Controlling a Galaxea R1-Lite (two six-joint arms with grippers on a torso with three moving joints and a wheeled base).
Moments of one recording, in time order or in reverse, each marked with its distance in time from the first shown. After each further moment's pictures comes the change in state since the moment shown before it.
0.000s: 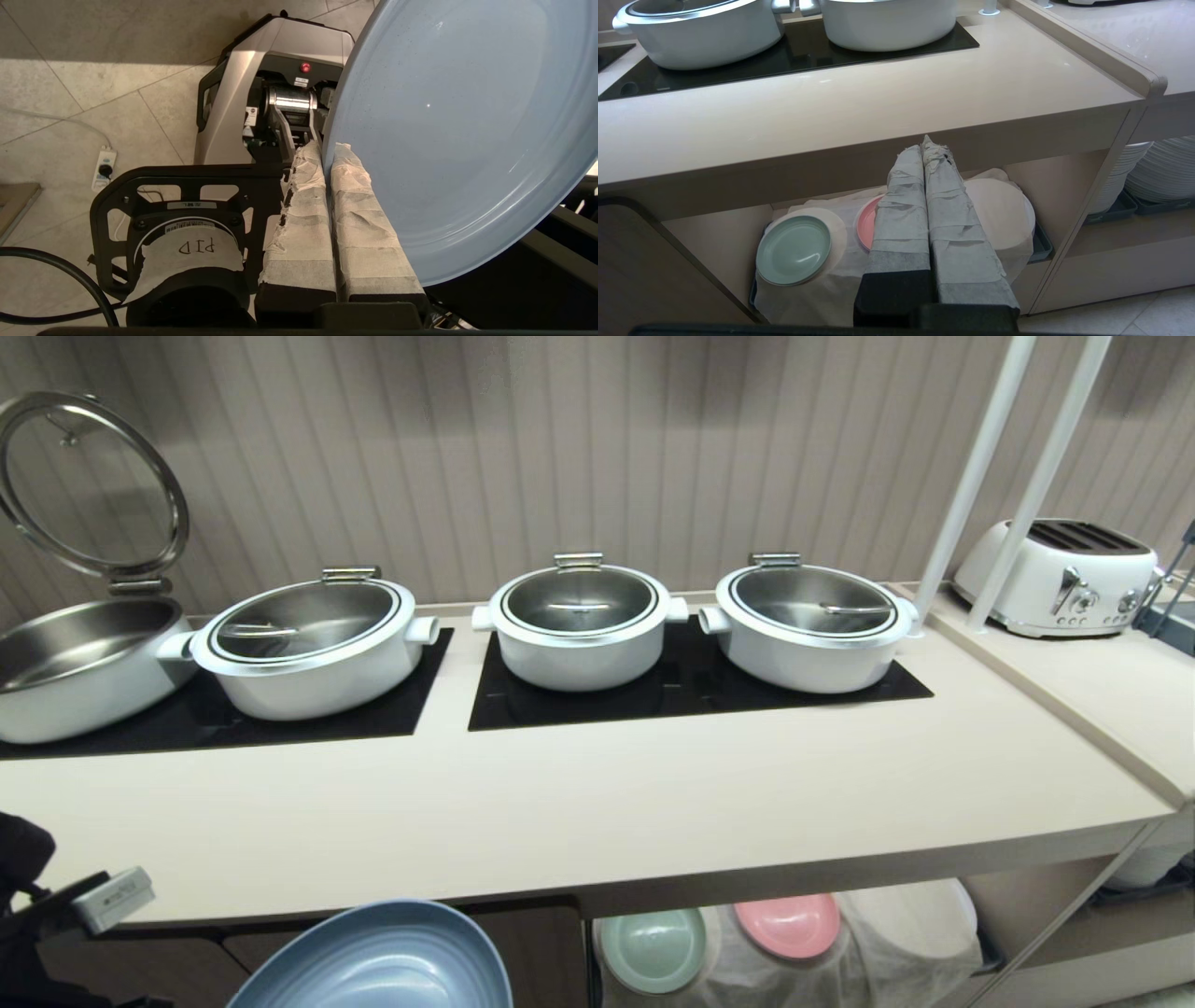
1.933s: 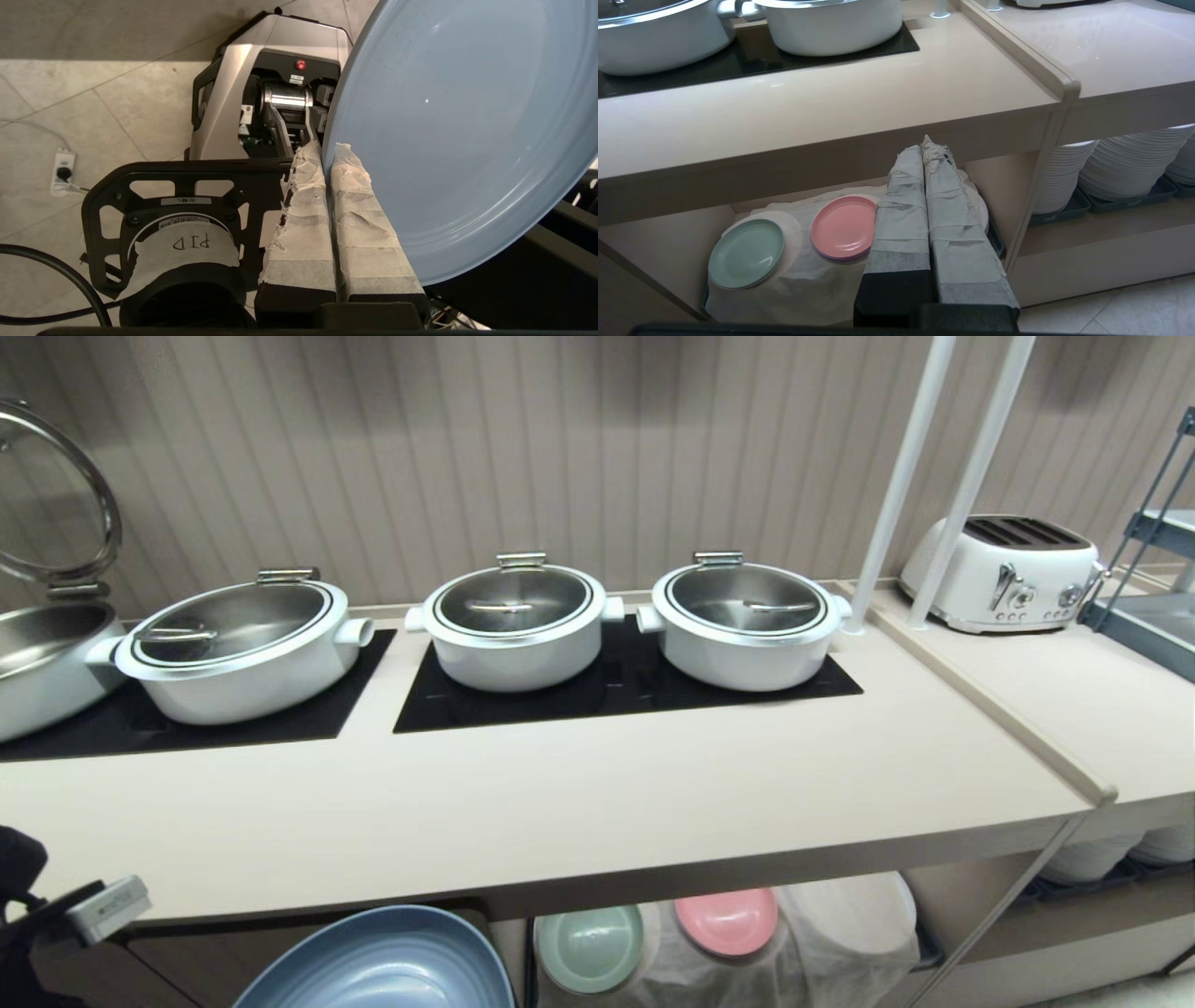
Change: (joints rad) left arm -0.006 -0.022 0.015 0.005 -0.016 -0.001; right arm 0.000 0.000 0.000 0.000 0.000 0.000
